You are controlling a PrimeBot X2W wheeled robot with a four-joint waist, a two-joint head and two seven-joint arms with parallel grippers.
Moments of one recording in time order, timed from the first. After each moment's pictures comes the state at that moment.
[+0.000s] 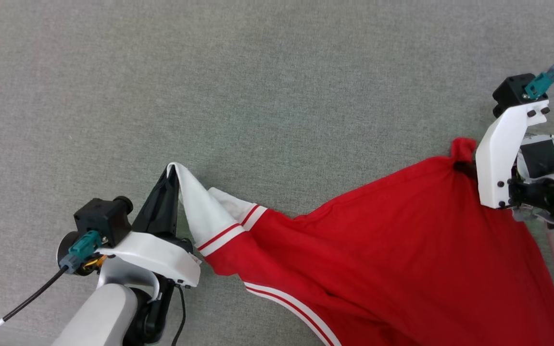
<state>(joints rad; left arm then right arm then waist) -0.28 0.40 -0.45 0.01 -0.63 0.22 -0.14 -0.65 -0.33 0.20 0.32 0.53 0.13 1.04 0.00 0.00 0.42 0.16</state>
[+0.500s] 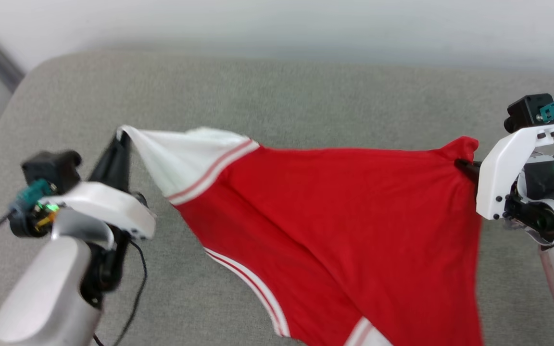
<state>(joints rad) -0.42 0.46 -0.38 0.17 -0.69 0.17 -0.10 -0.59 -0.32 0.15 0.39 0.52 0.13 0.74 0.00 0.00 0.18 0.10</state>
